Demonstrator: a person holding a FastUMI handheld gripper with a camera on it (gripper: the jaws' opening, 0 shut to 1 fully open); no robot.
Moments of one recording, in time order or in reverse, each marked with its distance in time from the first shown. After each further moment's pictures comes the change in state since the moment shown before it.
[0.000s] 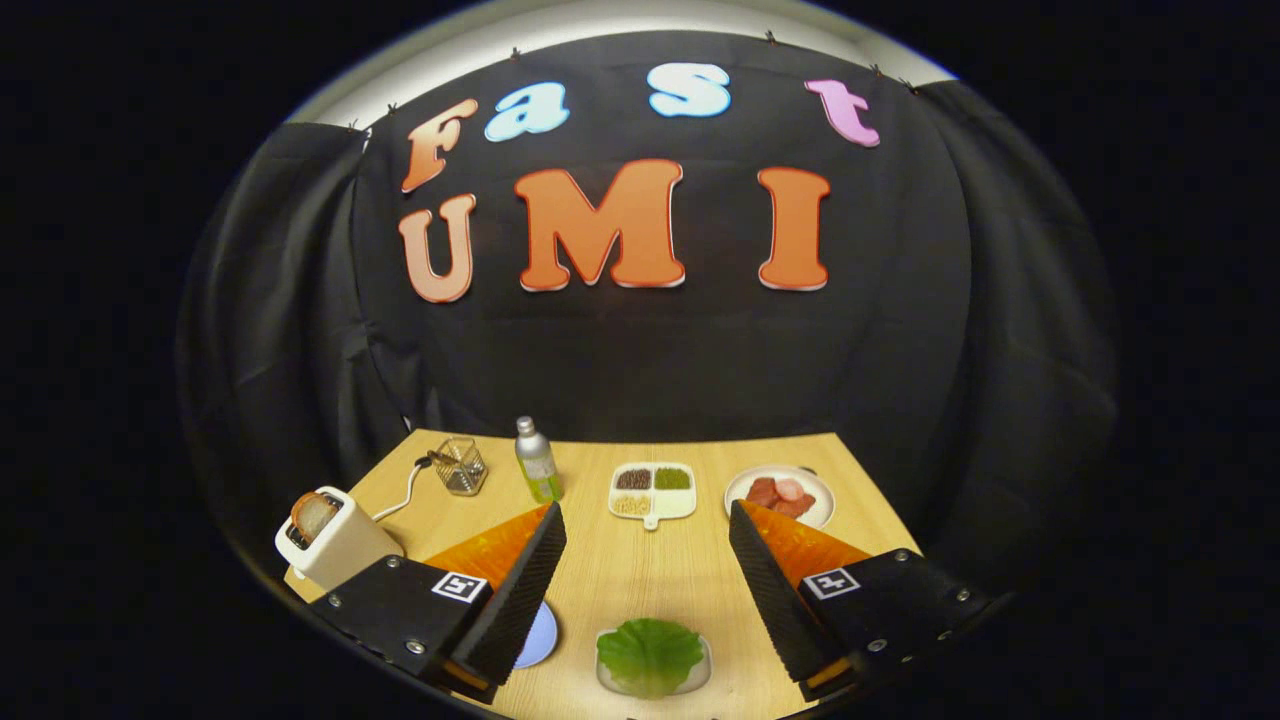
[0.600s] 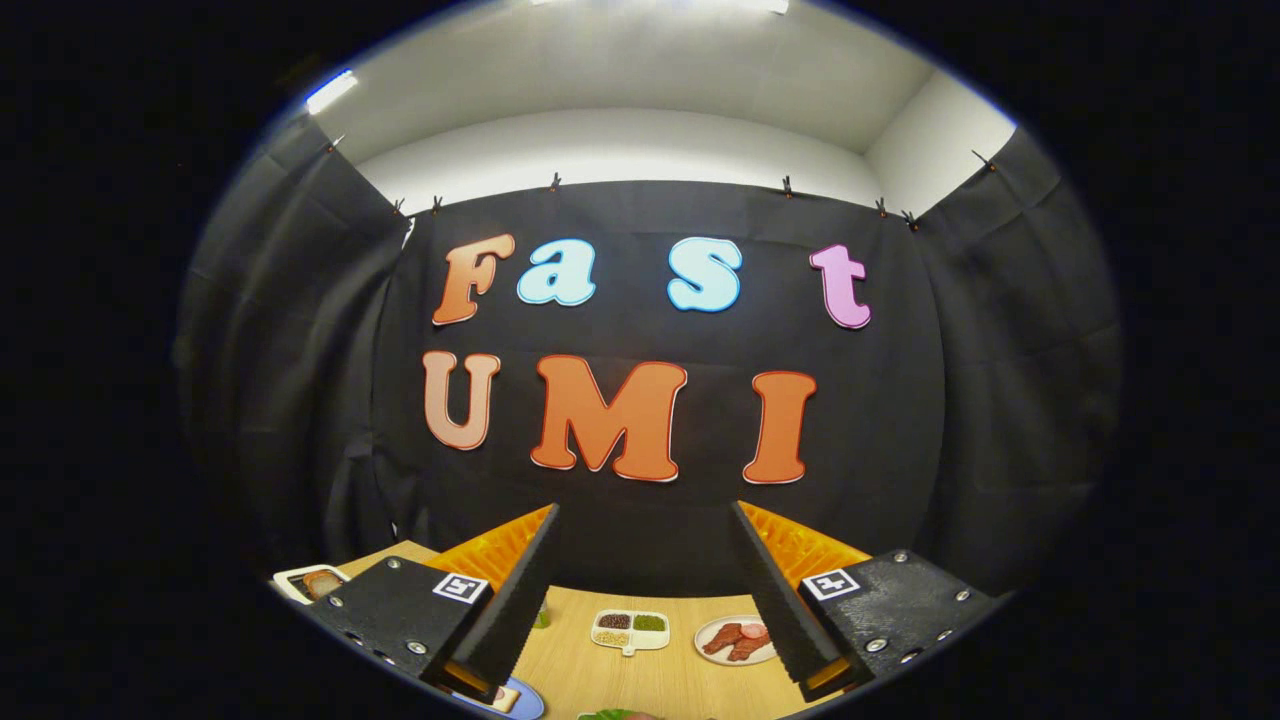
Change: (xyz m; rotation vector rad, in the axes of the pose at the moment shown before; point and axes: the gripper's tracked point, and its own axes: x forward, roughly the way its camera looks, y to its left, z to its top) arm -0.094 0.016 0.159 -0.106 -0.528 -0.042
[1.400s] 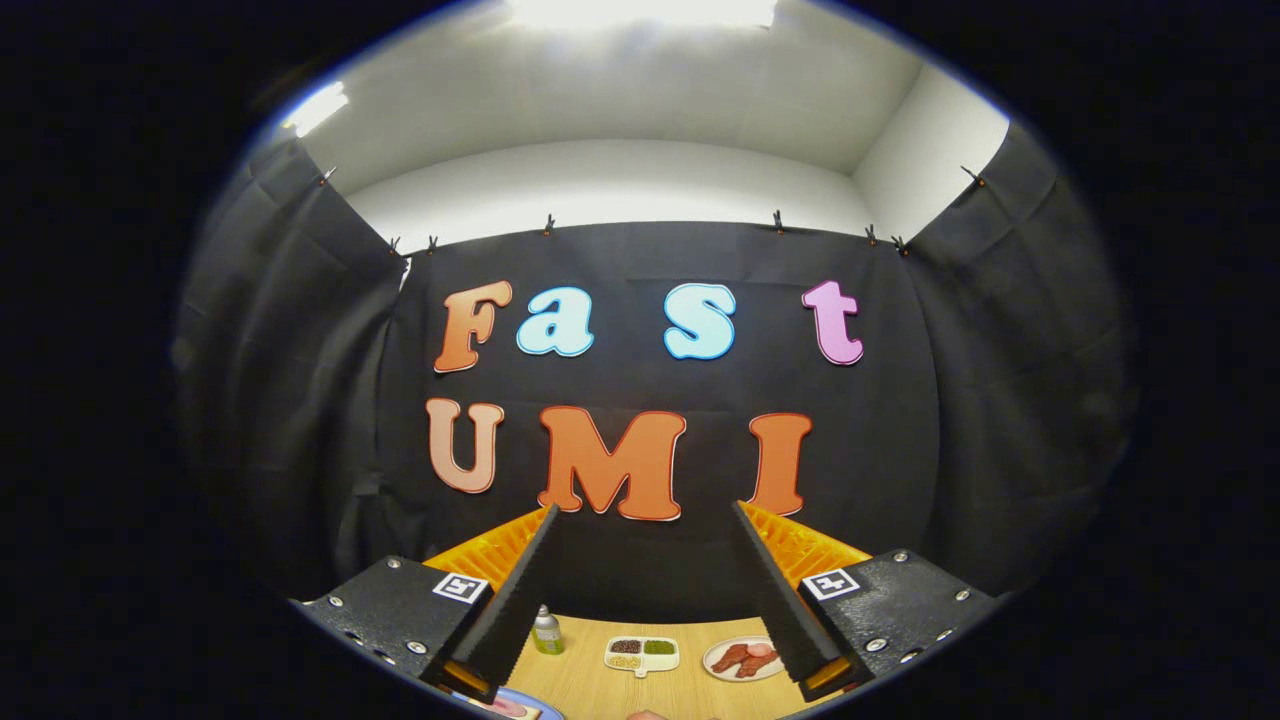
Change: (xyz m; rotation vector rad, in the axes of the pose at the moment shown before) arm -0.024 0.000 0.085 0.024 -0.157 -0.017
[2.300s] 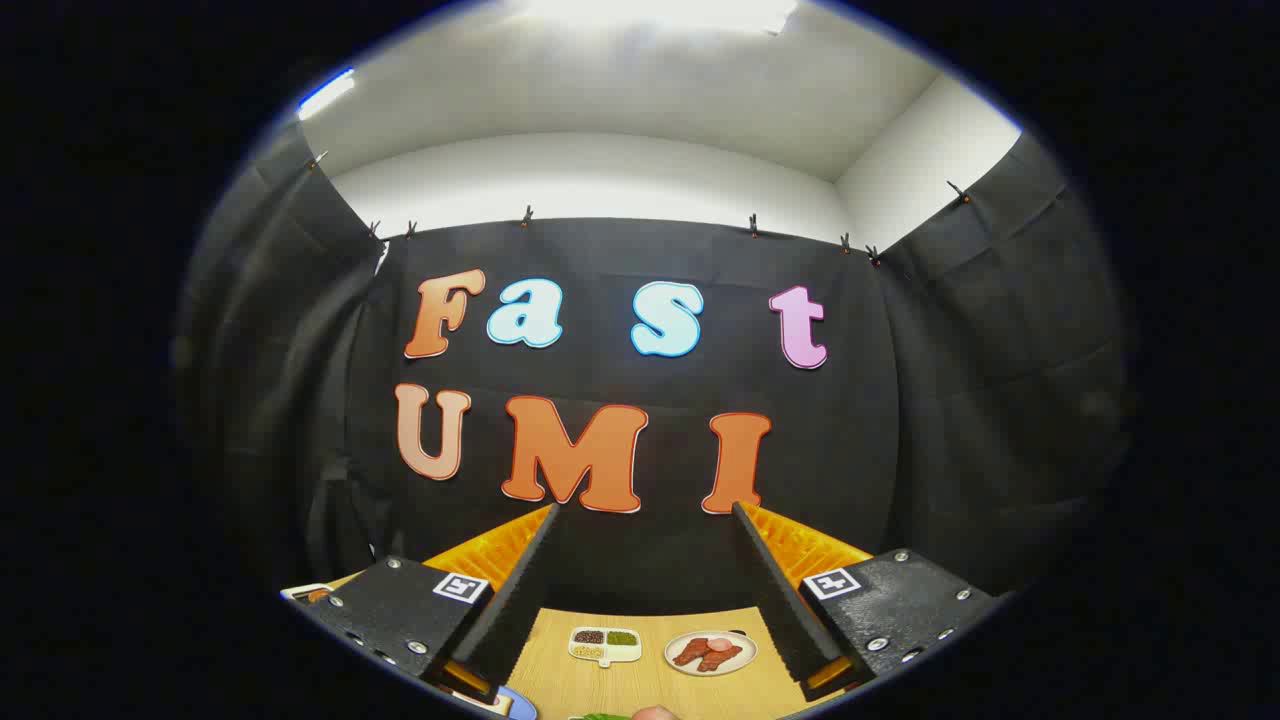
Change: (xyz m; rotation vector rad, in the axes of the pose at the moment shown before) arm -0.018 -0.028 0.006 -0.049 0.011 -0.094
